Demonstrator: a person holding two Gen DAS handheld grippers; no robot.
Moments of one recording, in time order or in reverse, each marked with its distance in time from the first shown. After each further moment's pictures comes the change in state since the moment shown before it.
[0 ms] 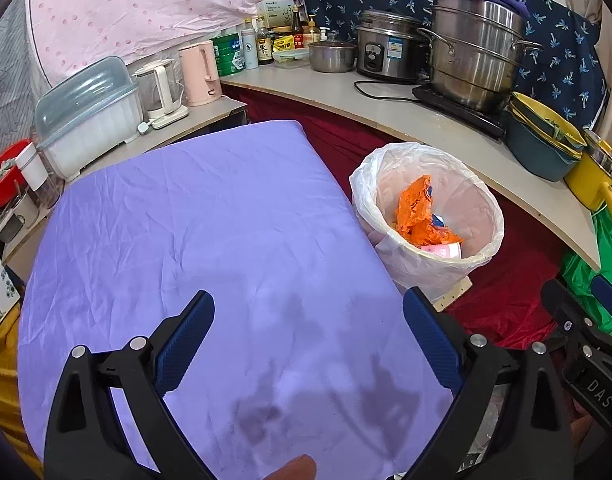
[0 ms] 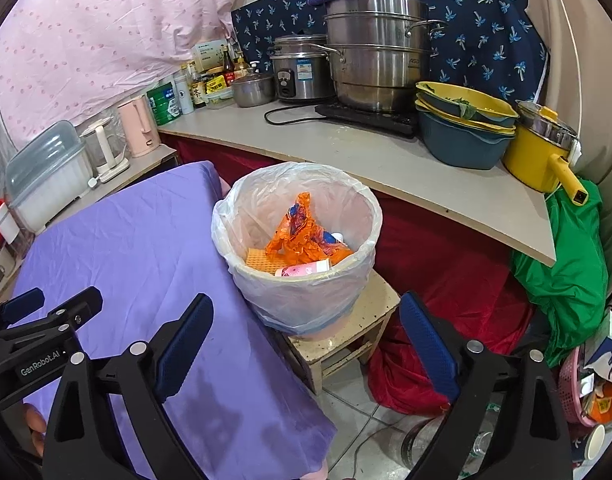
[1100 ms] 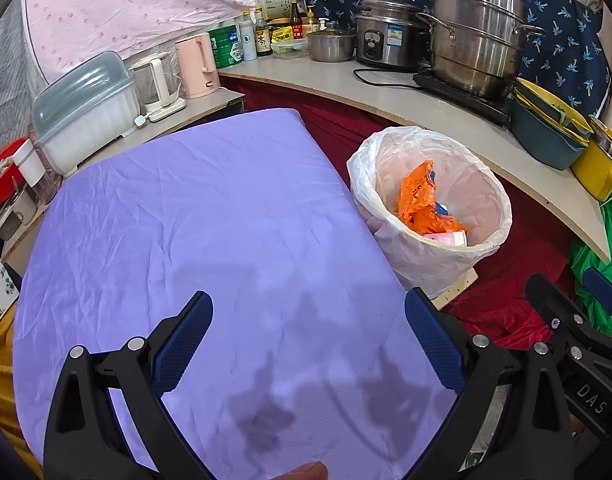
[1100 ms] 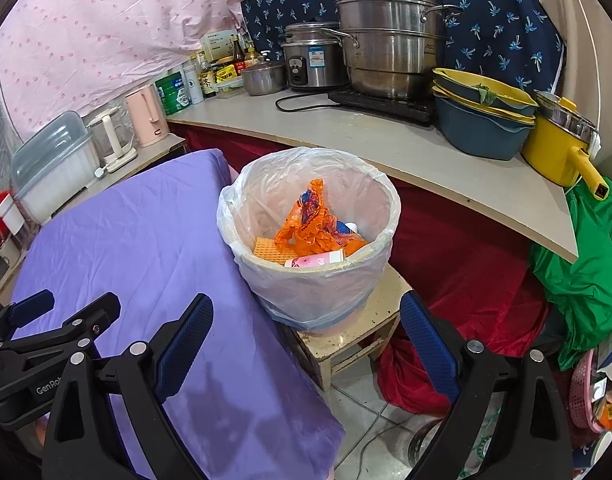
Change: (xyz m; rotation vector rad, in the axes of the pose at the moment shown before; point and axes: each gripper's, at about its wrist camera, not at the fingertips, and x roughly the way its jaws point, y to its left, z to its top) left arm 0.021 -0.013 -0.010 0.007 0.020 0.016; right arm 0.025 0.004 -0.008 -0.011 0.026 0.045
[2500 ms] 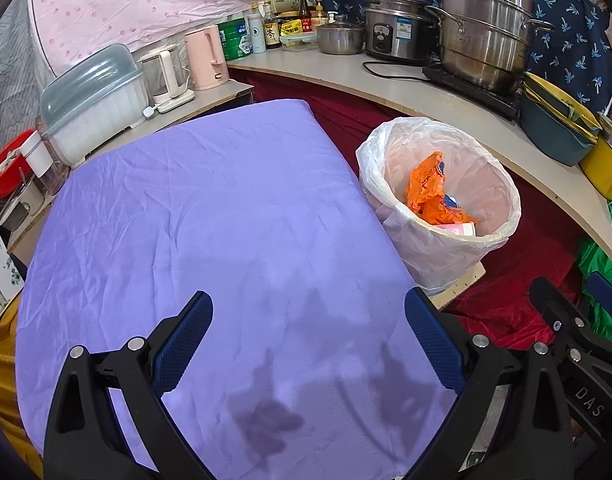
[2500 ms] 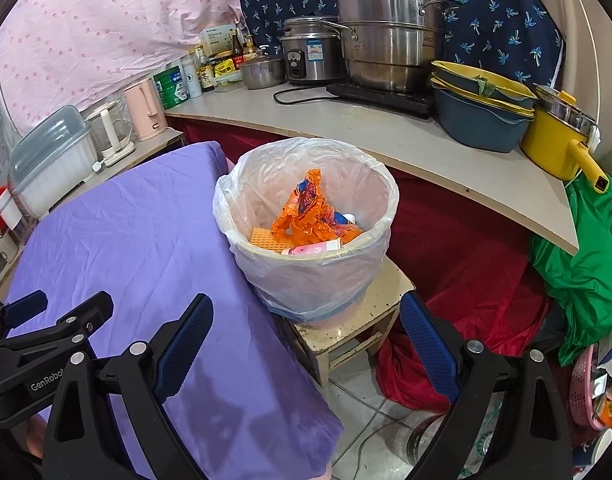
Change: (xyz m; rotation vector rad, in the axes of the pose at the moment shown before) left arm 0.002 -0.002 -0.008 -0.016 0.019 0.036; right arm 0.006 -0.002 -0.009 -0.005 0.015 -0.006
